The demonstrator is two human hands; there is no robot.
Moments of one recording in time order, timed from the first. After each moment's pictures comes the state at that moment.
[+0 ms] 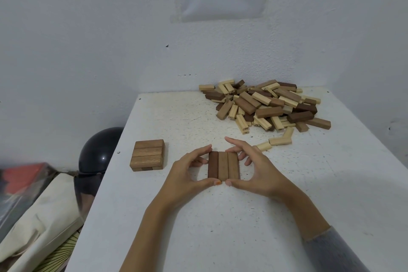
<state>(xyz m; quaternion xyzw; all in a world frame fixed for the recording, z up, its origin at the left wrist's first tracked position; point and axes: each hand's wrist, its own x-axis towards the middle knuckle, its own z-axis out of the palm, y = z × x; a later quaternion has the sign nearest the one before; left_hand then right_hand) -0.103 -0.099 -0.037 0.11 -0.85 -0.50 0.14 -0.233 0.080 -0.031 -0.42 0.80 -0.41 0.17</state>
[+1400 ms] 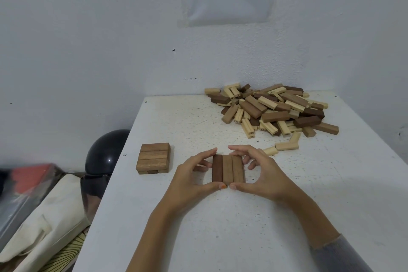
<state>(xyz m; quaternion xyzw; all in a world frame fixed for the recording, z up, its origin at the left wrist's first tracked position) -0.099 -0.097 -0.031 0.13 -0.84 -0.50 0.15 -0.233 0.079 -0.027 -0.41 0.79 -0.43 0.17</state>
